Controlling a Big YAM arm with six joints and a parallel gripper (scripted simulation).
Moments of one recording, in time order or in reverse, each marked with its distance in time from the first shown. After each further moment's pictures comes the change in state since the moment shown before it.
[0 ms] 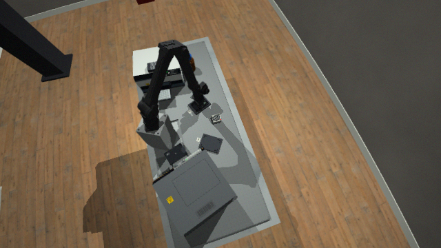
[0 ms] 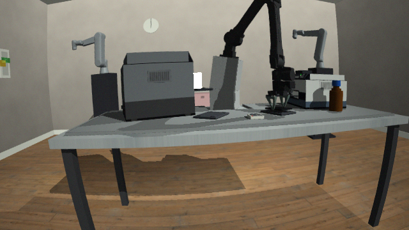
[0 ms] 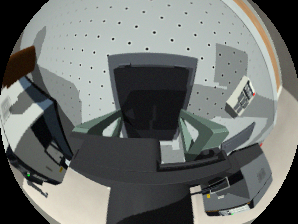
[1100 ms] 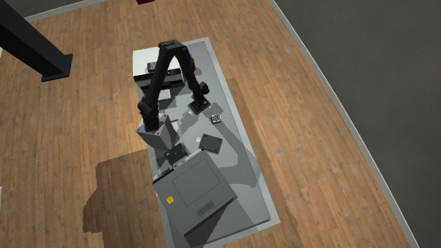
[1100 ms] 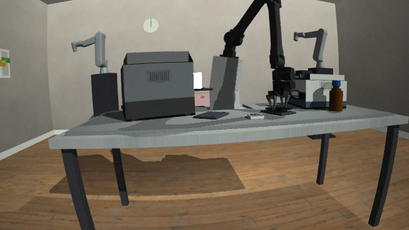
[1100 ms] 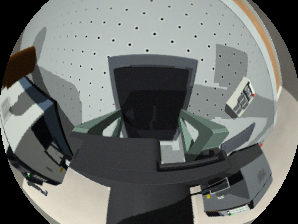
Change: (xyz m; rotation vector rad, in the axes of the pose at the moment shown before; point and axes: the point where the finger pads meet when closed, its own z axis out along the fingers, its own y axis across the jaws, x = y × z) arm -0.002 0.000 0.001 -0.001 -0.004 0.000
